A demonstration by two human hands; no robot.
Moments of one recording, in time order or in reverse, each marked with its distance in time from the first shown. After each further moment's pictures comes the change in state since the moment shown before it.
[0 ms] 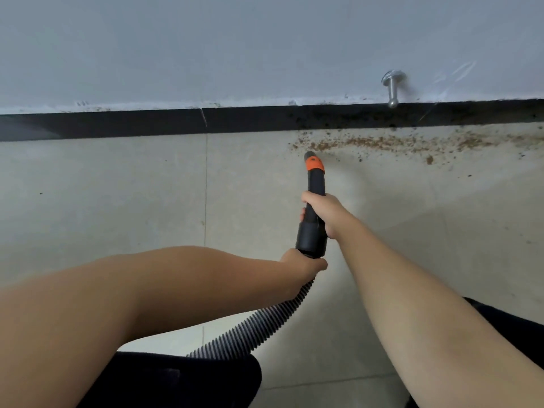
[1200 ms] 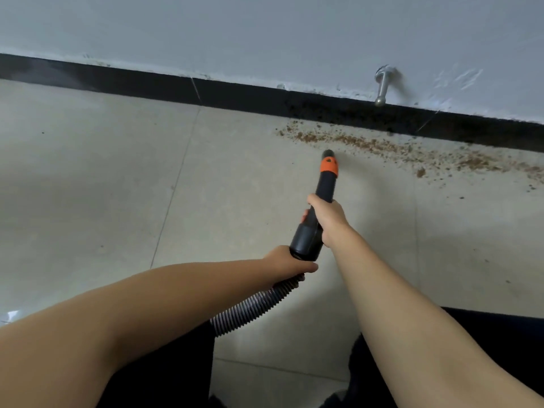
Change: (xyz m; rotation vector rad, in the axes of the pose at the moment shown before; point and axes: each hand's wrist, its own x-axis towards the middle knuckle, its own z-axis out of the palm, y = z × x) left_hand 0.022 0.006 0.100 -0.032 -0.026 0.045; right_hand 0.022 0.016 -0.107 0.017 -0.033 -0.010
